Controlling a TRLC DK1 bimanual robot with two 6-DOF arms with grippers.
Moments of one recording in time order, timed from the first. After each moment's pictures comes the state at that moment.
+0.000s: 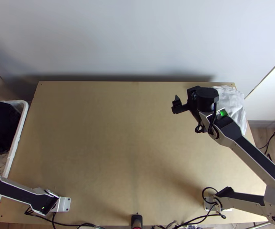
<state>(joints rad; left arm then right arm) 1.05 1.83 2.28 -0.85 0.40 -0.05 0.50 1.34 1.17 -0.24 0.32 -0.09</state>
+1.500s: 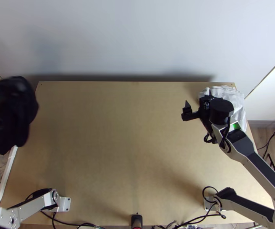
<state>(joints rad) 0.26 1.23 1.85 -1.05 0.32 -0.11 0.45 1.15 1.00 -0.21 0.32 -0.09</state>
